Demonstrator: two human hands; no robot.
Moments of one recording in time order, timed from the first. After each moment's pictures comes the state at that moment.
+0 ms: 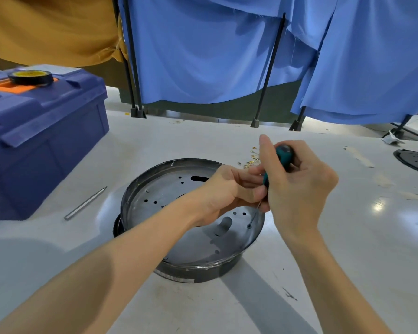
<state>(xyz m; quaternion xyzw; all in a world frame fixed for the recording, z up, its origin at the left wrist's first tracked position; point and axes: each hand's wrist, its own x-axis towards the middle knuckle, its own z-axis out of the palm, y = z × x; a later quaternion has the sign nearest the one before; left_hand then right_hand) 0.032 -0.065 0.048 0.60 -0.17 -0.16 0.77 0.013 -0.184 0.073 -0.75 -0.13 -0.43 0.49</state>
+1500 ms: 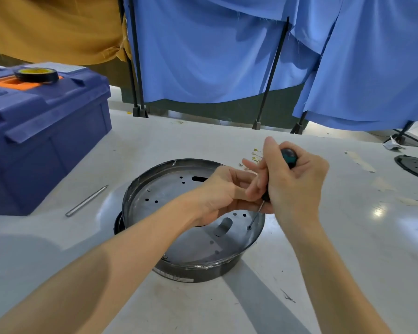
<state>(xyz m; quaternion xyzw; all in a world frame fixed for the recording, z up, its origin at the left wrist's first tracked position) 0.029 -0.060 0.050 0.60 -0.20 -0.15 0.76 0.021 -0.182 0.077 -0.66 -0.15 -0.27 0.68</state>
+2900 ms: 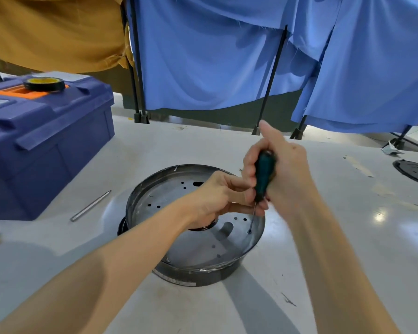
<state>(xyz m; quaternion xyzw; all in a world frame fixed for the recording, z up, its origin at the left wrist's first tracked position) 0.031 -0.053 0.045 0.61 -0.19 -0.15 0.76 0.028 -0.181 0.107 -0.62 -0.17 -0.02 0.77</state>
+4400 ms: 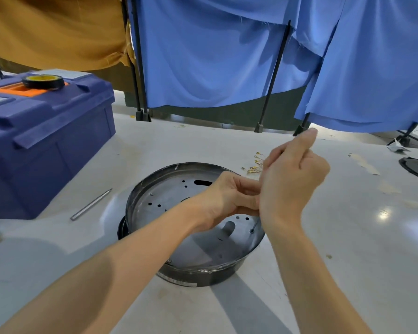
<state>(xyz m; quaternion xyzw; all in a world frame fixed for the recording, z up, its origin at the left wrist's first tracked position) 0.034 -0.058 0.041 0.64 -0.21 -0.13 0.73 0.023 -0.153 0.087 -0.63 -0.05 -0.36 0.69</state>
